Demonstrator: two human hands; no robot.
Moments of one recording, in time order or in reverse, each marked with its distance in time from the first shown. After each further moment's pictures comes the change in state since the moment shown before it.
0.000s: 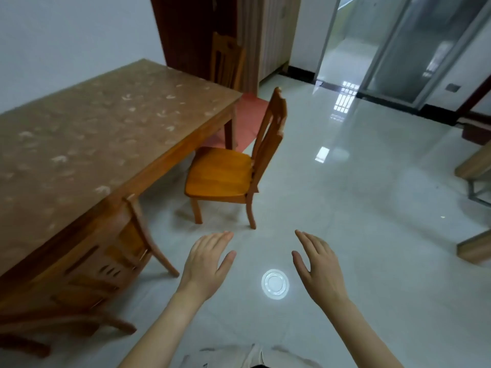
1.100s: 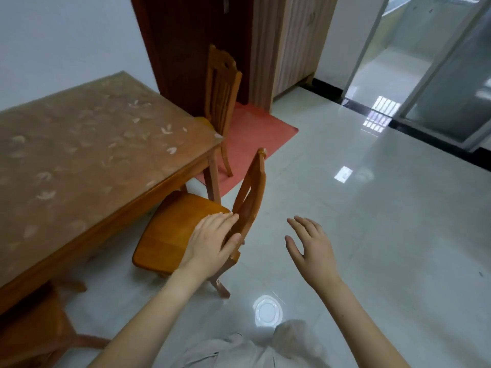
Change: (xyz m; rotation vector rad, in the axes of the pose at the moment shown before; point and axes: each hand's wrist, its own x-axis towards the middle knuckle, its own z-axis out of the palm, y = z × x) left_hand 0.549 0.025 0.075 0.101 0.031 -0.117; right_hand 0.547 0.206 -0.001 0.018 -0.080 -0.193
